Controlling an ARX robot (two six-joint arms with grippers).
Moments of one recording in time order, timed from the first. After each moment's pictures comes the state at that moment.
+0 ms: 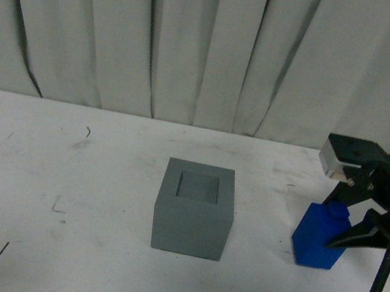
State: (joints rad) left arm 0.00 0.01 0.01 0.00 0.00 0.00; right arm -0.01 2.29 1.69 -0.92 -0.55 -1.62
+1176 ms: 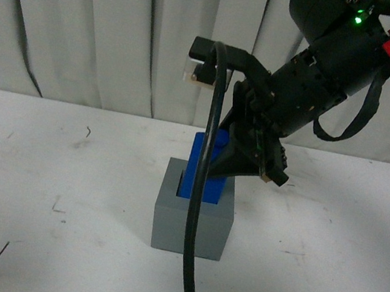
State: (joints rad) left arm 0.00 0.01 0.01 0.00 0.00 0.00; right arm 0.33 2.25 1.85 -0.86 -0.55 -1.17
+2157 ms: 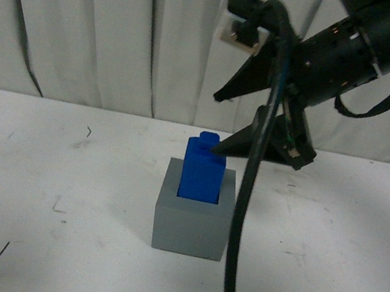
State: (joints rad) left arm 0.00 0.01 0.01 0.00 0.00 0.00; right arm 0.26 2.16 1.78 -0.74 -0.70 -1.27
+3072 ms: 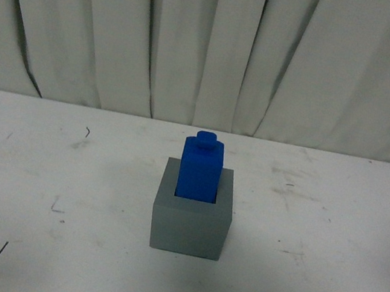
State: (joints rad) left arm 0.00 0.01 0.01 0.00 0.00 0.00; right arm 0.00 1.03 0.23 0.73 0.00 -0.02
